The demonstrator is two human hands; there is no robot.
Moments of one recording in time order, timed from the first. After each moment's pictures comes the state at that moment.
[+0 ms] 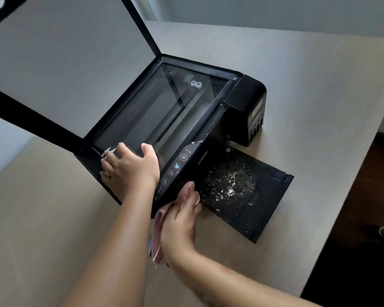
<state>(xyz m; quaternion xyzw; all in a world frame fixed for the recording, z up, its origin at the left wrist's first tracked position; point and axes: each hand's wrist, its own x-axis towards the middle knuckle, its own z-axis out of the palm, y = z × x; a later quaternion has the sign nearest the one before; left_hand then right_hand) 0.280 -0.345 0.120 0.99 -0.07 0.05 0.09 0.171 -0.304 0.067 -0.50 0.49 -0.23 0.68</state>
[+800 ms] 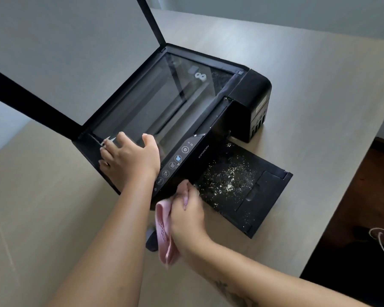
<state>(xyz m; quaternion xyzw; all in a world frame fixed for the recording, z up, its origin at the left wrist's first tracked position) 0.280 -0.344 0.118 0.99 -0.07 0.06 0.09 0.151 -0.319 0.077 -0.50 0.47 -0.11 0.72</state>
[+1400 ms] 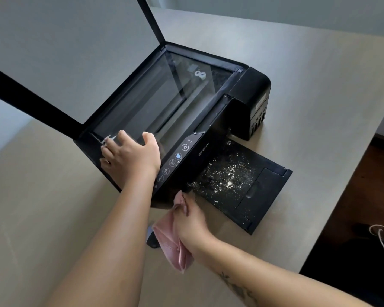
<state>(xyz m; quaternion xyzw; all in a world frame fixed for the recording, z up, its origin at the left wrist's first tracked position) 0.278 -0.345 0.120 0.99 -0.07 0.06 0.09 0.135 -0.322 0.051 -0.53 0.42 -0.05 0.74</state>
